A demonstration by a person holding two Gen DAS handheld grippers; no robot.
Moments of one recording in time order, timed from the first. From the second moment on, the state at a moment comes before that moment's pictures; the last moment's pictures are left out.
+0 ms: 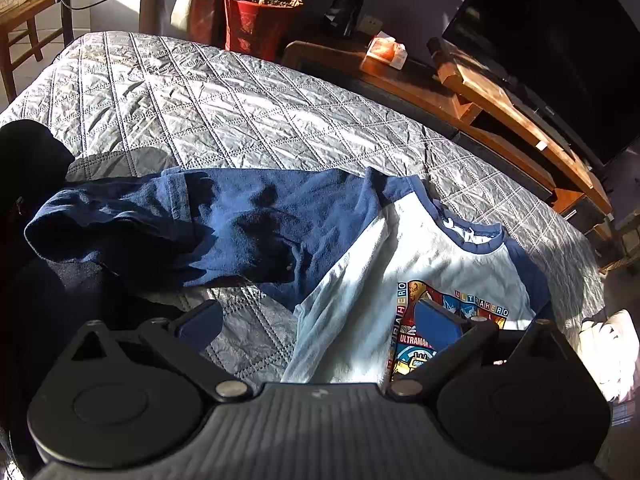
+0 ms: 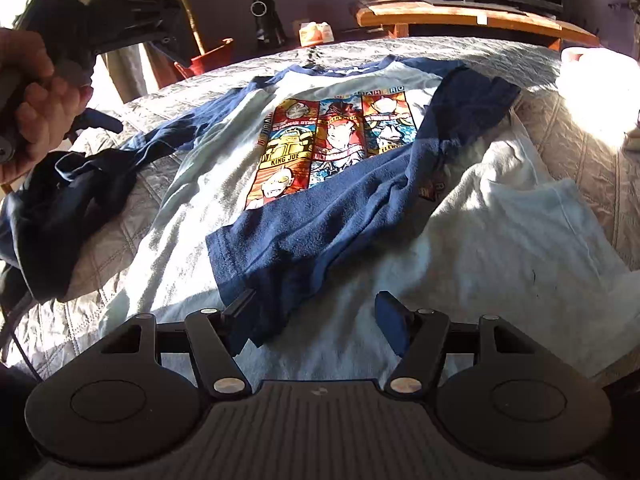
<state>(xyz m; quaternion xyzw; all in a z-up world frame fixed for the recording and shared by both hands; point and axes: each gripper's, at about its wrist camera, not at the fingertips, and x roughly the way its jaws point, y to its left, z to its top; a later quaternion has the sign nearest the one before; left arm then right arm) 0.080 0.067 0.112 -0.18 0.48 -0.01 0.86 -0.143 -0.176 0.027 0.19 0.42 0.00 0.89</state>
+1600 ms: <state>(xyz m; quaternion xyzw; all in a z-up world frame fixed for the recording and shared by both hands) 0.077 0.048 0.108 -0.12 0.49 -0.04 0.86 -0.153 -0.193 0.143 0.02 0.32 0.10 0.94</state>
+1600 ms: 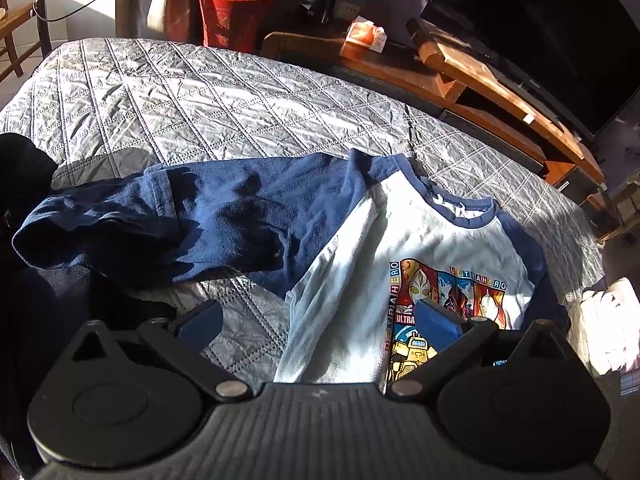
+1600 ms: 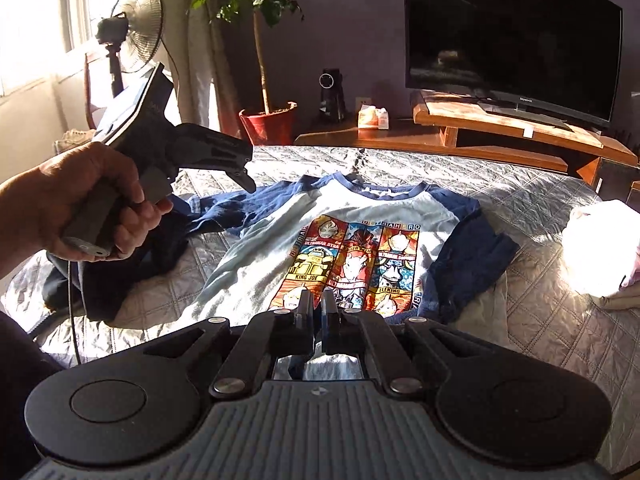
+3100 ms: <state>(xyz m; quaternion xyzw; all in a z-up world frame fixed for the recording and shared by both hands) 0.074 0.029 0.111 -0.06 0.49 -0.06 0.87 -0.054 -0.278 0.057 0.07 0.46 0.05 0.89</state>
